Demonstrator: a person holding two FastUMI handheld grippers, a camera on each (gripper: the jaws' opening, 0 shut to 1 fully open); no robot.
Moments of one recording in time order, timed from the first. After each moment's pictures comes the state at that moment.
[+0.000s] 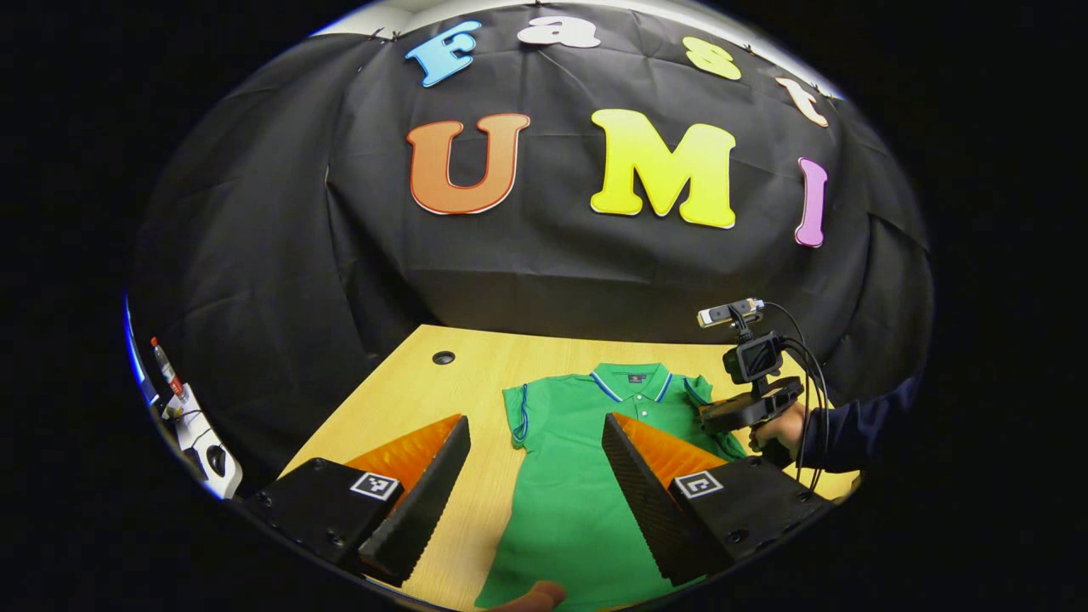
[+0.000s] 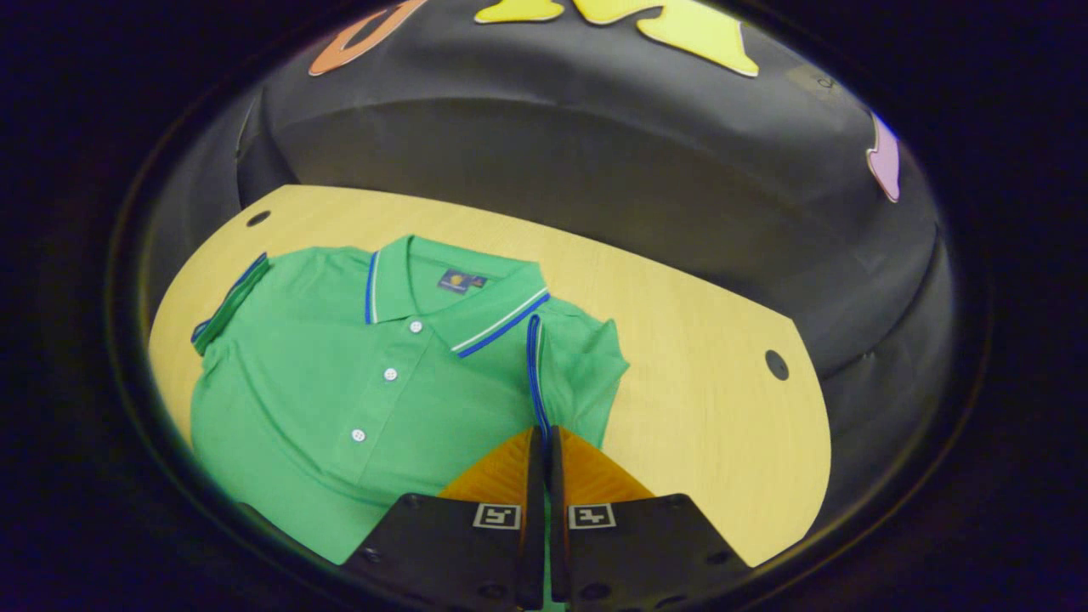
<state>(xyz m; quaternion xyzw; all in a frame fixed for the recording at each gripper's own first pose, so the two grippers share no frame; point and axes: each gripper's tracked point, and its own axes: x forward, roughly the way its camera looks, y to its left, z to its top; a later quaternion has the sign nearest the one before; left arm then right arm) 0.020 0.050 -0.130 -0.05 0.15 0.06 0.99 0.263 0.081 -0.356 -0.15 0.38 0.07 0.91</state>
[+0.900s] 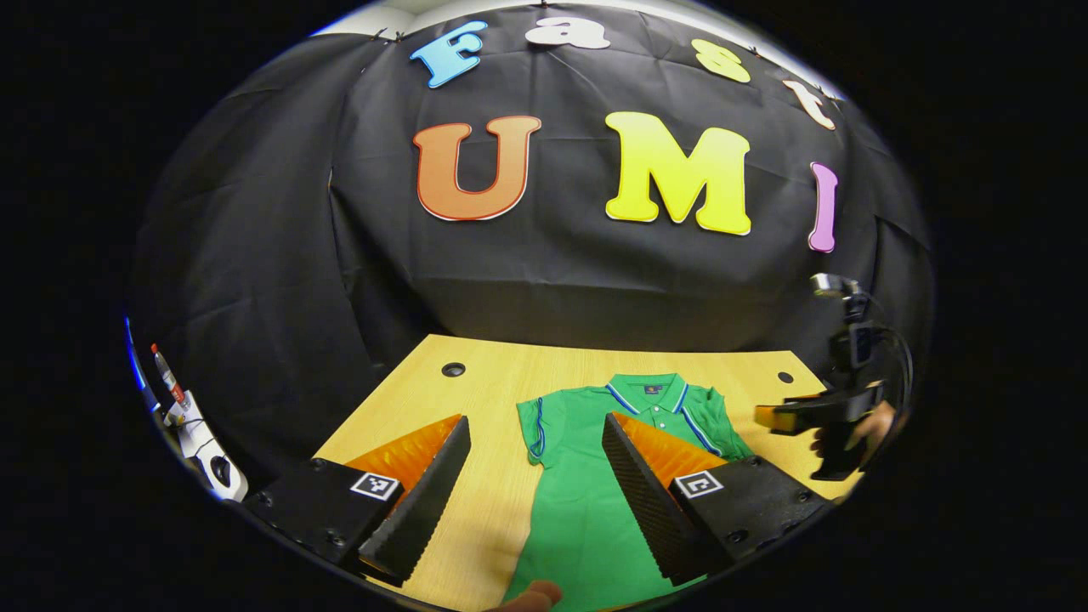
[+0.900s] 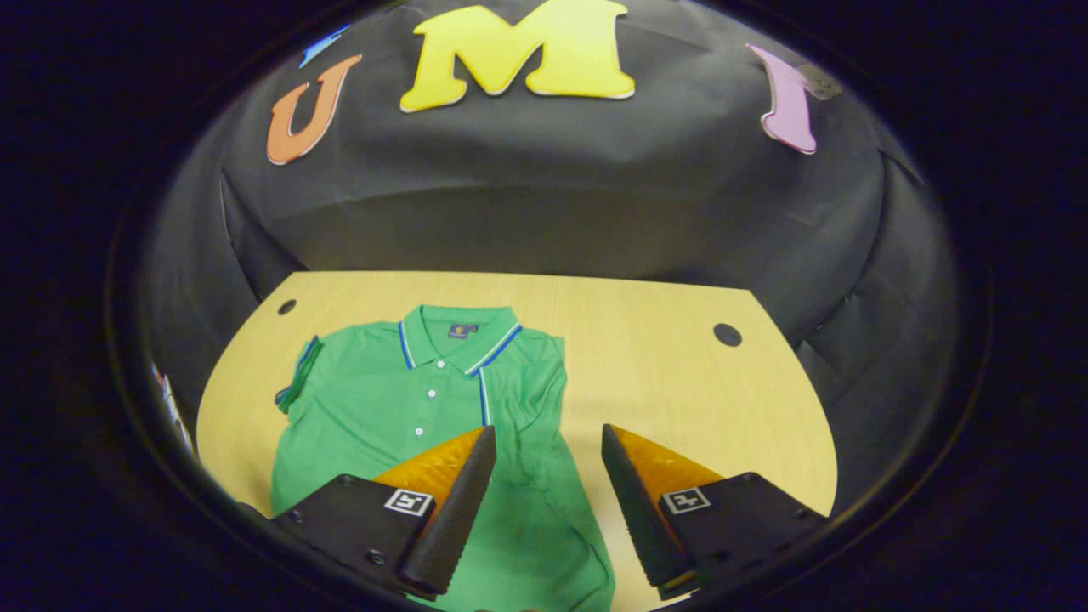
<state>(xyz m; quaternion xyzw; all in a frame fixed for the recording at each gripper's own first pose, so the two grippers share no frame) 0.055 0.074 -0.123 -0.05 0.14 0.06 0.99 0.178 0.024 -0.234 0.00 0.32 0.04 0.95</state>
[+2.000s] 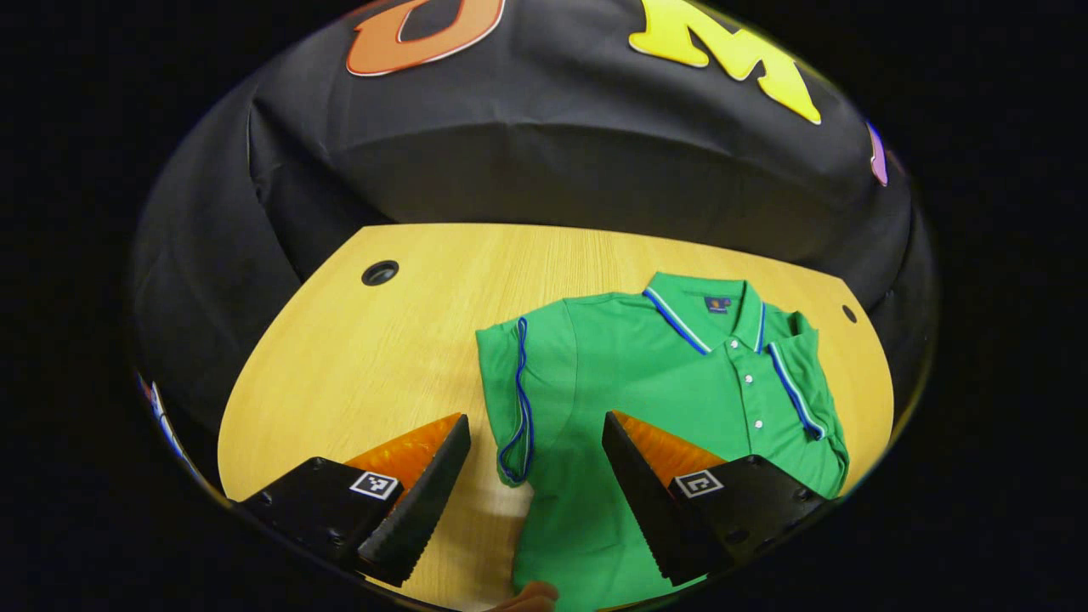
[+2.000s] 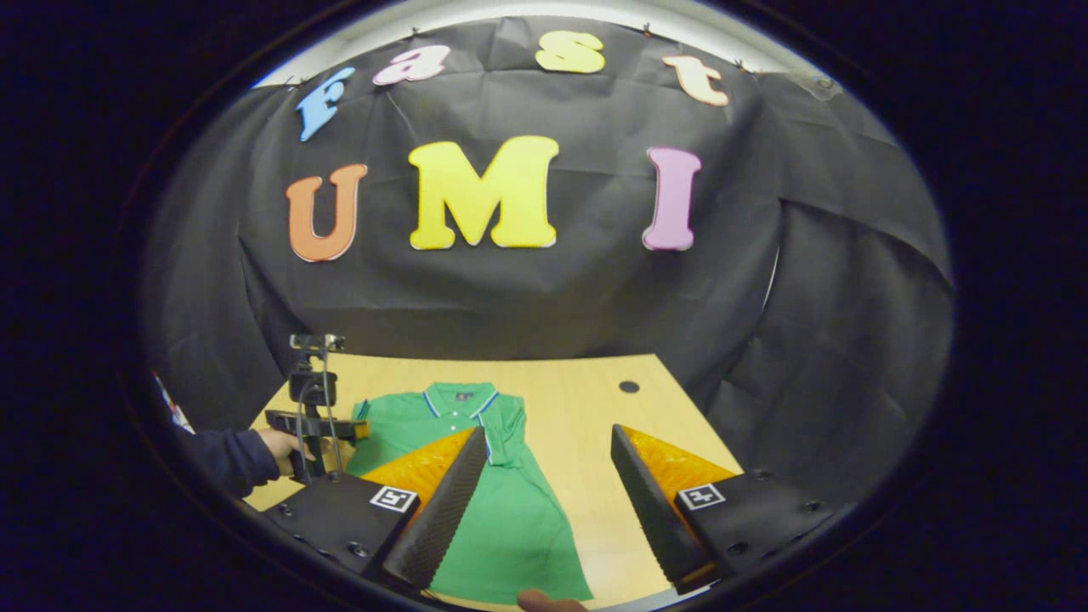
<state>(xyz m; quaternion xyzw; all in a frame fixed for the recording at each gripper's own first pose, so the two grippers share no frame) 0.222 0.067 -0.309 -0.05 0.34 0.03 0.94 0.005 -0.006 -0.036 0.00 0.16 -0.01 0.99</state>
